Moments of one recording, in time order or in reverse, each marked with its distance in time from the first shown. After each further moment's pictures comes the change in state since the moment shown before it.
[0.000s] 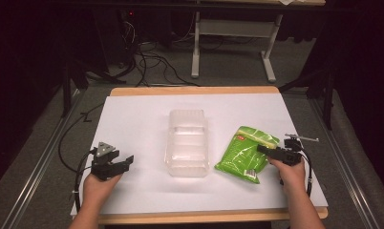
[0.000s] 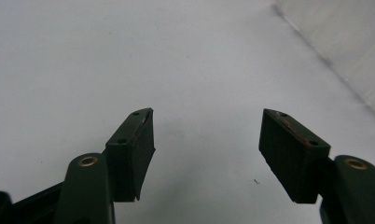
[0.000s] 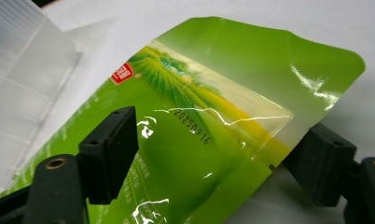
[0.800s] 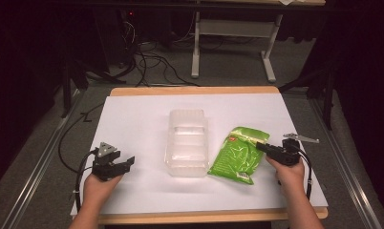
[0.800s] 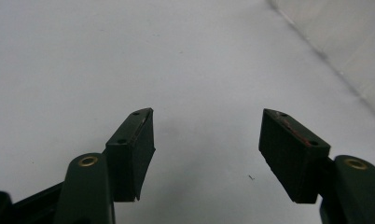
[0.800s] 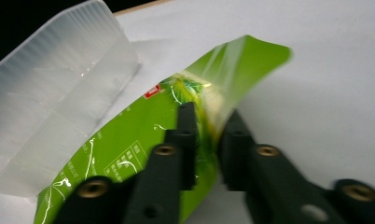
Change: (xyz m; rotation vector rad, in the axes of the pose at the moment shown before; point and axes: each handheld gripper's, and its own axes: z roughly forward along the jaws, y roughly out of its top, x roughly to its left) left arm -0.003 0.000 0.001 0.013 -0.012 0.017; right arm 0.028 0.000 -0.011 -0.077 0.108 -0.143
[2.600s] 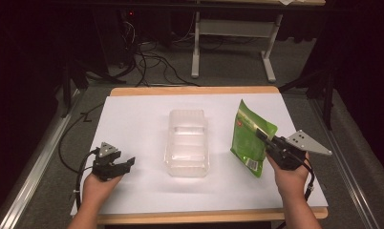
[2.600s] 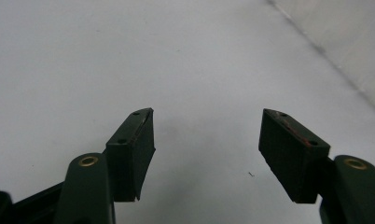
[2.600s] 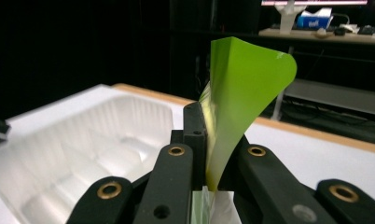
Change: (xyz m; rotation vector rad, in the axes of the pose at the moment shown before) left arm 0.000 0.001 0.000 0.011 -0.004 0.026; right arm 0.101 0.025 -0.057 -0.362 -0.067 -0.416
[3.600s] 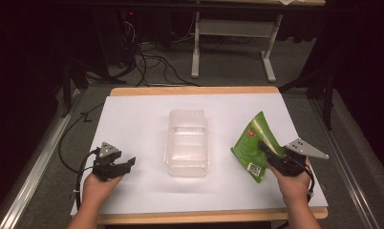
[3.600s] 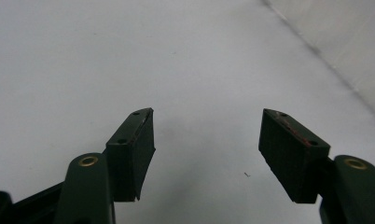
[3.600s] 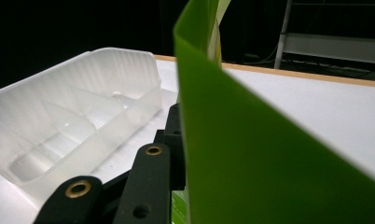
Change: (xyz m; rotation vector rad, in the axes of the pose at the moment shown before) left arm -0.002 0.001 -0.001 0.000 -0.005 0.011; right arm -0.020 -0.038 -0.002 0.123 -0.017 0.085
